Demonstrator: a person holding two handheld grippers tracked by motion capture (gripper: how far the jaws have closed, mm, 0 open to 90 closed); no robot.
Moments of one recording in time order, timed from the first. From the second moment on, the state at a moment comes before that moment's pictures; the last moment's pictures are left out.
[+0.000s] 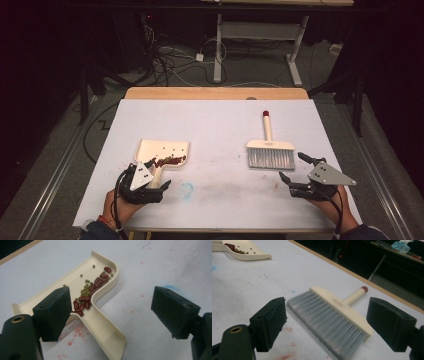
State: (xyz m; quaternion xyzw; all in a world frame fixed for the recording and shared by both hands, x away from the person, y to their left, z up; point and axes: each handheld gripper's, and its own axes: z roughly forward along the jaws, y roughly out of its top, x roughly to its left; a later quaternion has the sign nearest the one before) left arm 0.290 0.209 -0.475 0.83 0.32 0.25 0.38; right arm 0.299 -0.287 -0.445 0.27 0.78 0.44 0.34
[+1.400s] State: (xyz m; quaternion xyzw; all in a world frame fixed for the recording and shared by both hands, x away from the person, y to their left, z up) left arm 0.286 0.206 -0.475 0.83 0.31 0.26 0.38; right arm 0.282 -0.290 -0.456 0.27 0.79 0.43 0.34
